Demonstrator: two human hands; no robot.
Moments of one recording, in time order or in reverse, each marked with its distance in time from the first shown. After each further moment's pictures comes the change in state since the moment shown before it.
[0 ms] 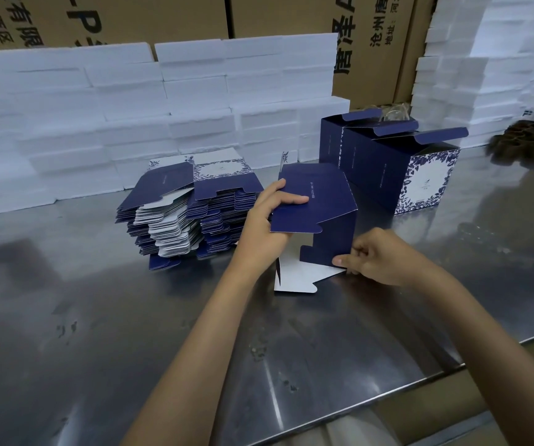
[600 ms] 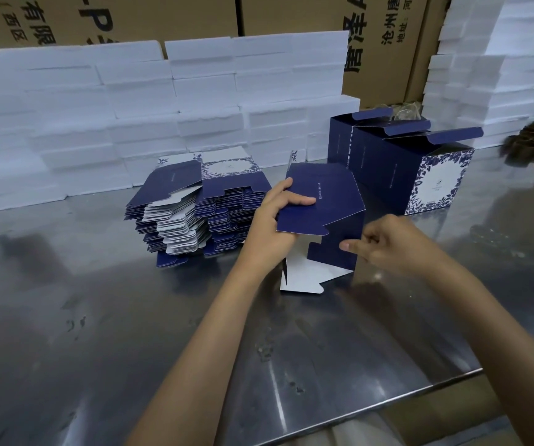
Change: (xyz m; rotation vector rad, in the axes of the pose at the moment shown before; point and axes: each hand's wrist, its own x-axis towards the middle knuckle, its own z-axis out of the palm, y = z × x) left_hand 0.001 -0.003 0.000 -0.013 -0.012 -0.012; right_hand 0.003 -0.016 -0.015 -0.027 0.147 -0.006
